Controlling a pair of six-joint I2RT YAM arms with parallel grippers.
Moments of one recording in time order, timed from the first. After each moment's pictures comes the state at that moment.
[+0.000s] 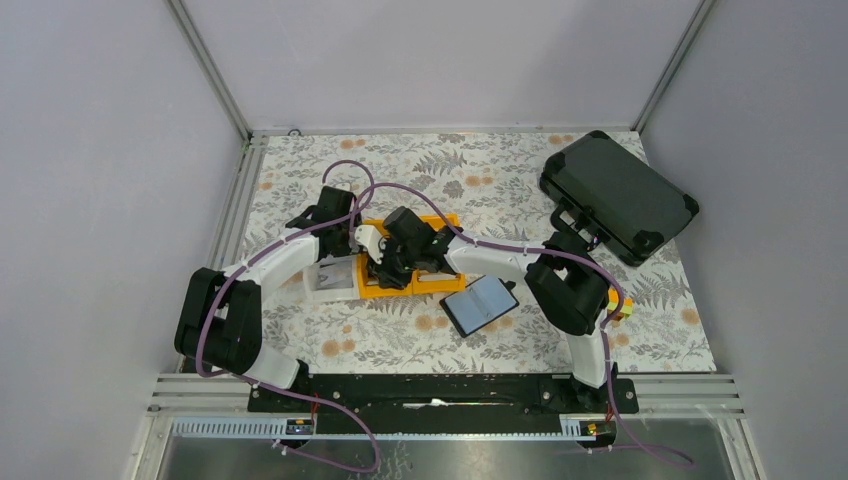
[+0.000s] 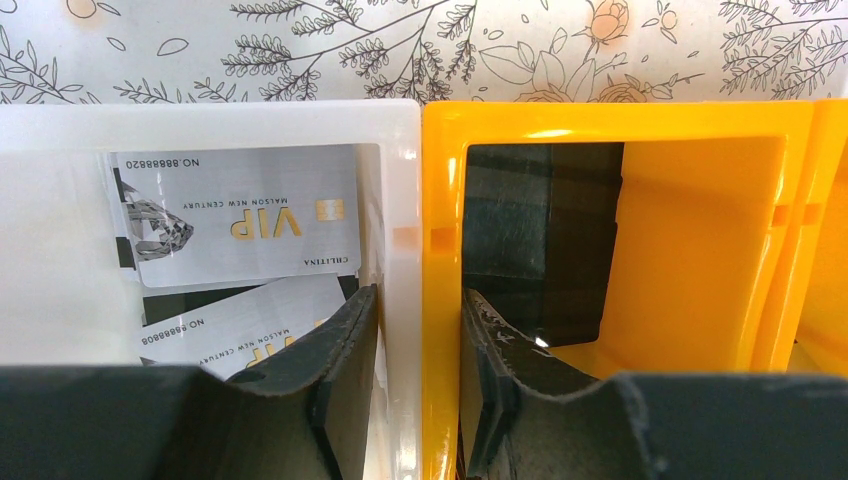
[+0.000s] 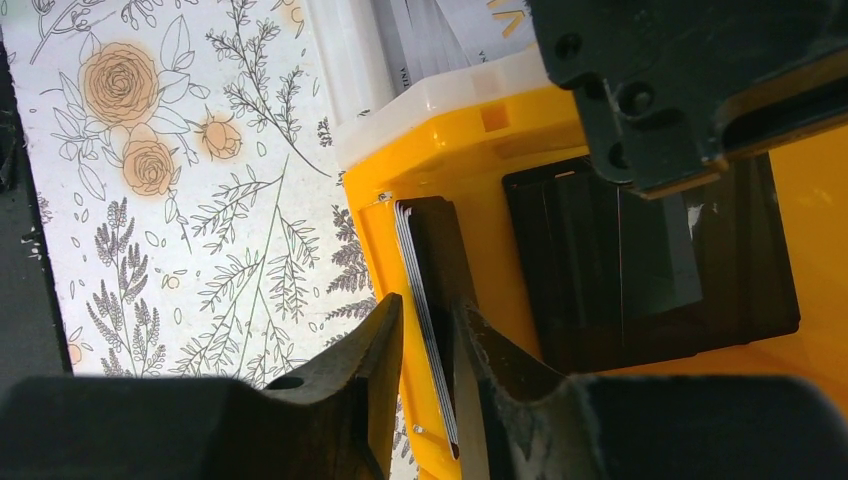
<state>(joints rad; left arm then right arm) -0.32 1.48 0.90 -0.36 -0.04 -0.45 0.96 1.99 1.39 -0.24 -0.38 -0.29</state>
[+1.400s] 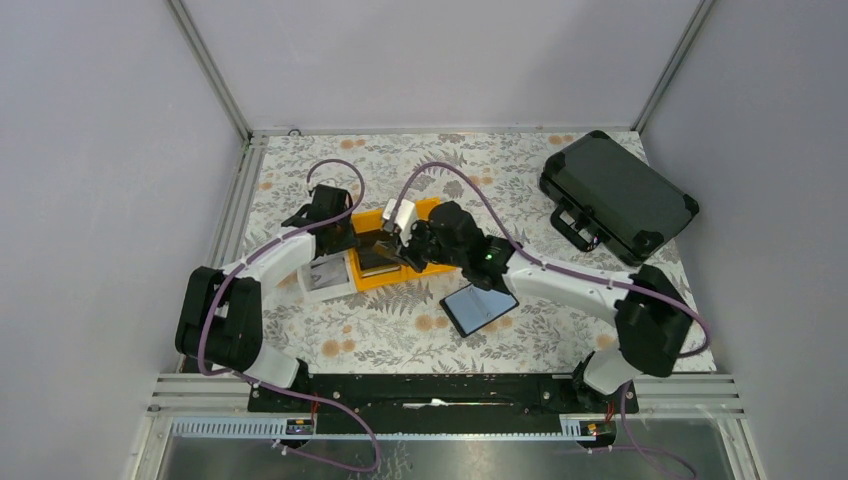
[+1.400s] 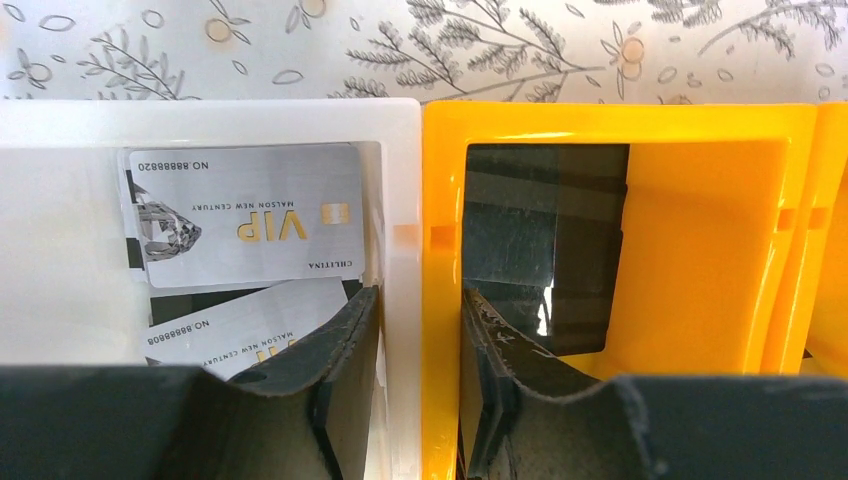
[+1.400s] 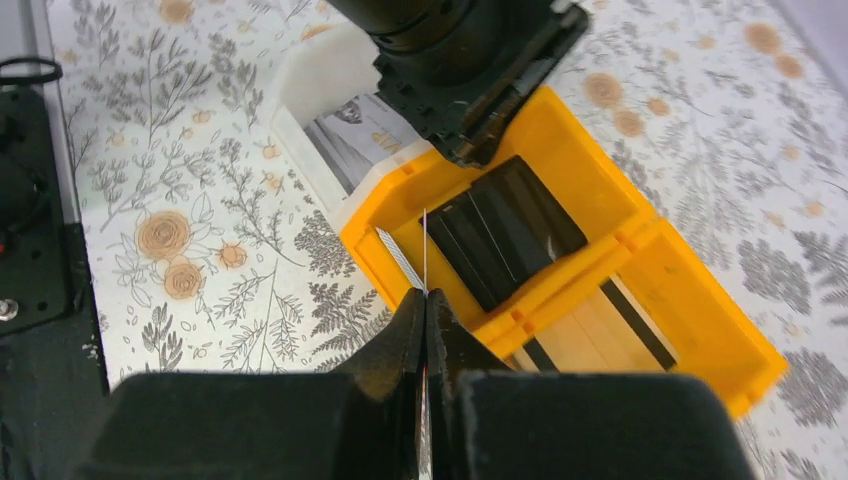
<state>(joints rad) -0.28 1.49 0.90 -0.35 -0.15 -0.54 0.96 1.60 1.11 0.08 -0.22 -0.20</state>
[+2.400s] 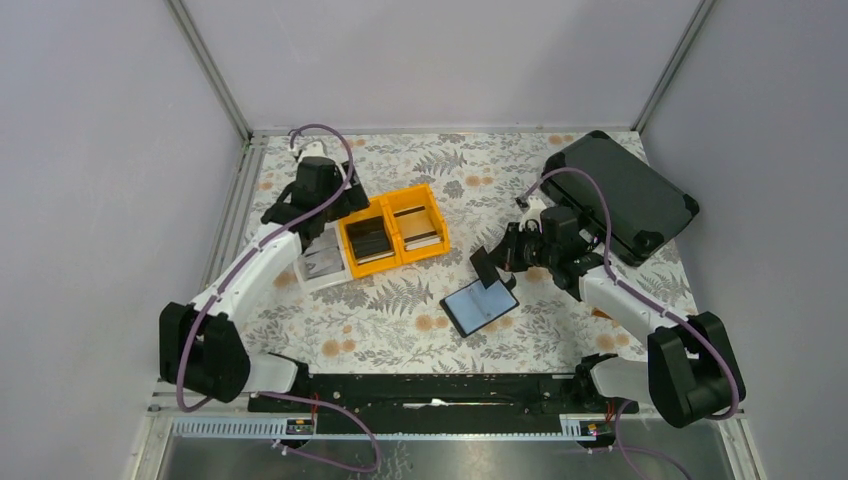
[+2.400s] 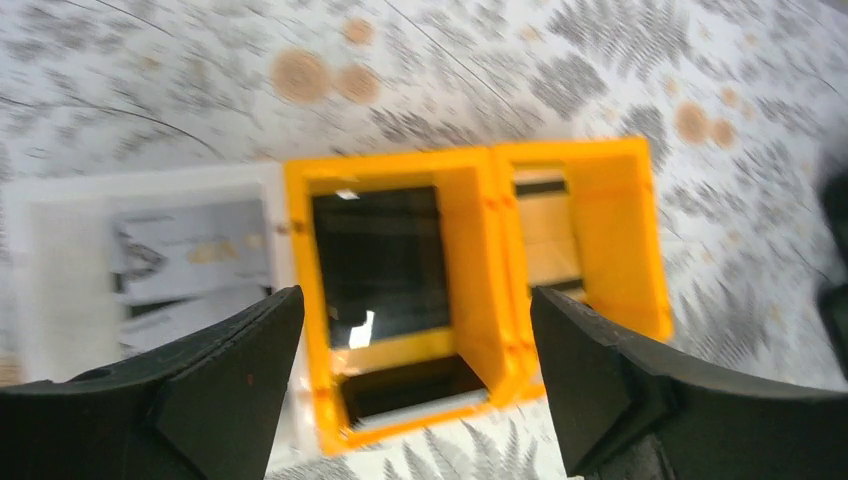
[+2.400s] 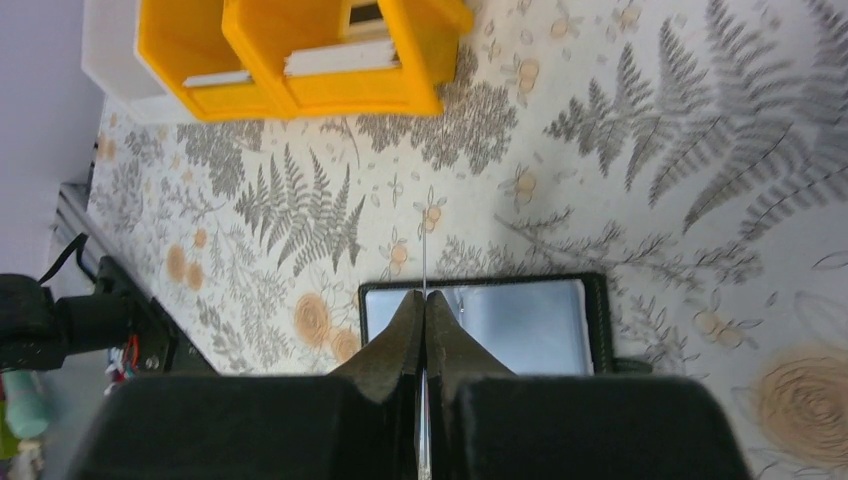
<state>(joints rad) -0.28 1.36 1.08 -0.38 -0.20 -0.53 0.35 1.25 0.63 0.01 -0.45 0.40</state>
